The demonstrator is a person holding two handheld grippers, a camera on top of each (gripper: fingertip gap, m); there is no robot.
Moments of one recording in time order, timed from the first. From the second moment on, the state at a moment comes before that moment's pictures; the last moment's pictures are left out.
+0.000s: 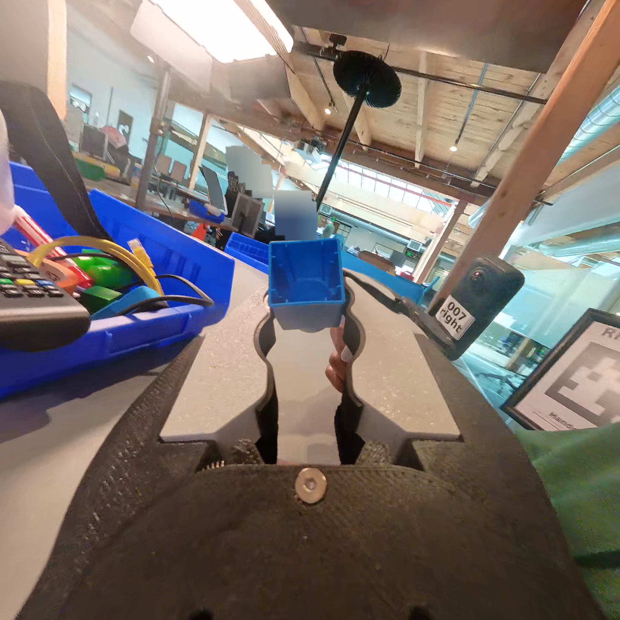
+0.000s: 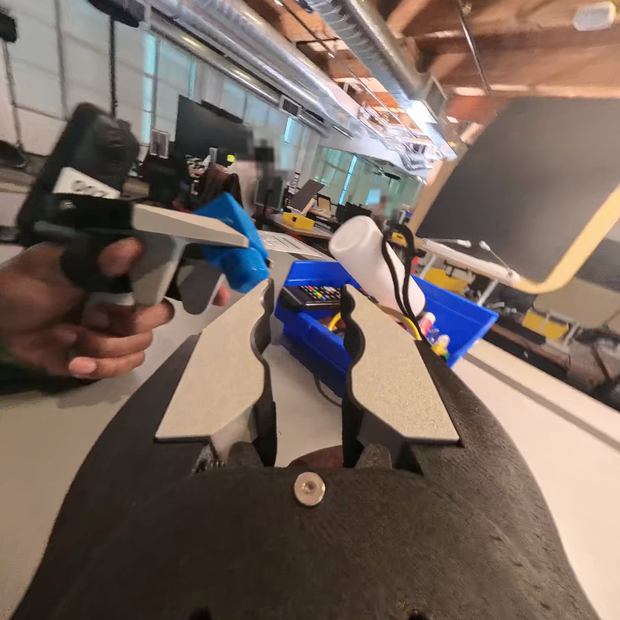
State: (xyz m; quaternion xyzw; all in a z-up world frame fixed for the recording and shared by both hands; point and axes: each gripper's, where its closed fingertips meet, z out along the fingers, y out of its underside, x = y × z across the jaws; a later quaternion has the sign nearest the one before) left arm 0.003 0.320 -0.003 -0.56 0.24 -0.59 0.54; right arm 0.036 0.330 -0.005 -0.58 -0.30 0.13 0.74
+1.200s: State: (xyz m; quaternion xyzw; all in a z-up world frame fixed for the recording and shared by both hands) left arm 0.031 0.299 -0.021 -0.57 0.32 -0.56 0.50; right arm 0.009 0.320 -0.020 -0.48 -0.43 -0.13 0.75
